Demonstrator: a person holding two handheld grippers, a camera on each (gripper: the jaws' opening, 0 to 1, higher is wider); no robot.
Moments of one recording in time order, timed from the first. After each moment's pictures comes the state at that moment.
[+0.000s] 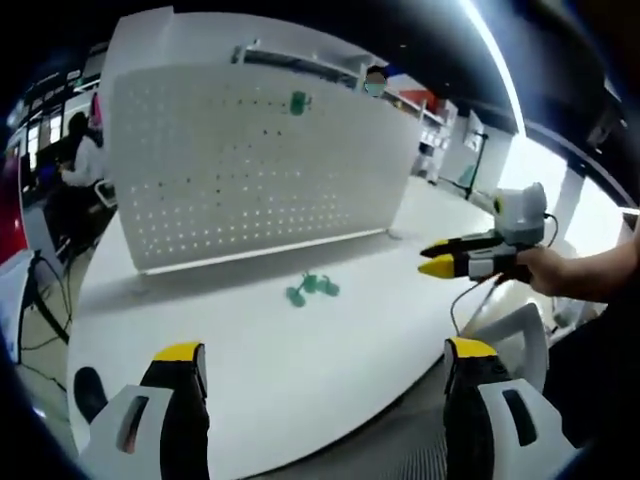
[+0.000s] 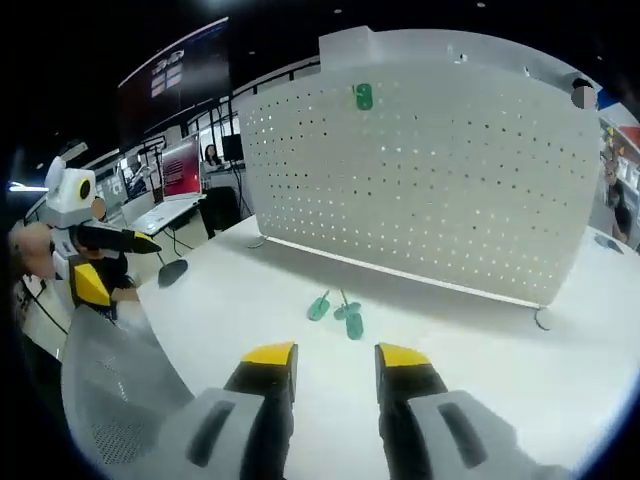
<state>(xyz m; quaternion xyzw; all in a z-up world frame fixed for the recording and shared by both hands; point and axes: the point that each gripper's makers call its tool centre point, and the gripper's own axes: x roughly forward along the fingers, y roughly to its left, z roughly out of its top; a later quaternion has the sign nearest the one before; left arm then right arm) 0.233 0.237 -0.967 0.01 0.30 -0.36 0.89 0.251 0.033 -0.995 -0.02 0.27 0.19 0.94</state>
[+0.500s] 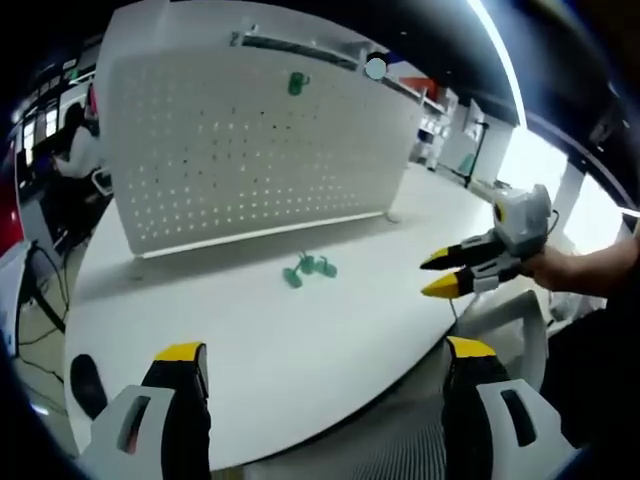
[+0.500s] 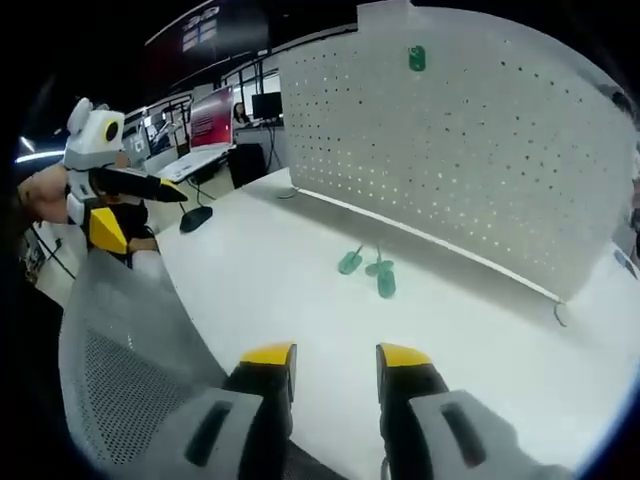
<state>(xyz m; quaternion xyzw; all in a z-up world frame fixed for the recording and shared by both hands) 0.223 0.240 -0.980 0.01 0.33 -0.36 0.87 0.223 0.053 -1.032 -0.09 0.33 0.25 0.90</state>
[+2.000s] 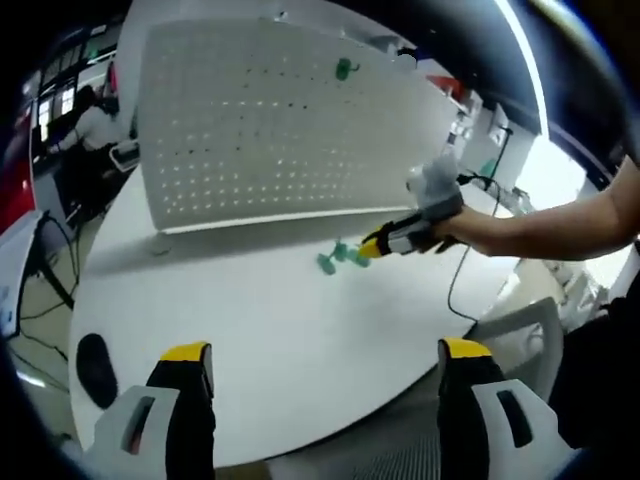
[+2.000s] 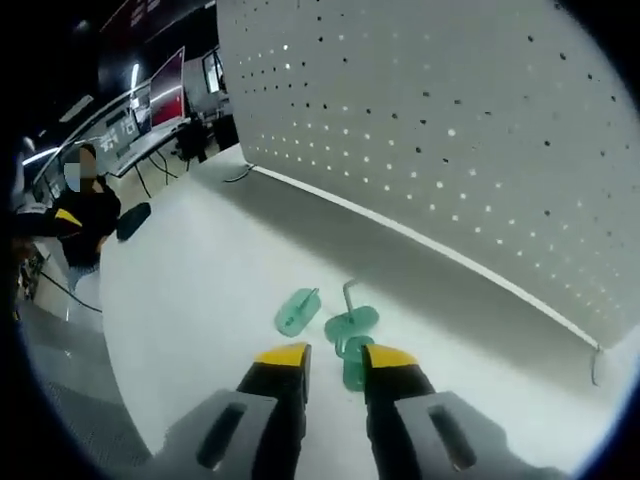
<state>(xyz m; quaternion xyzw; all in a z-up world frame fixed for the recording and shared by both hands) 0.250 0.276 -1.001 -0.01 0.36 -0.32 0.88 0.383 0.077 -1.105 -0.09 0.40 0.24 0.88</state>
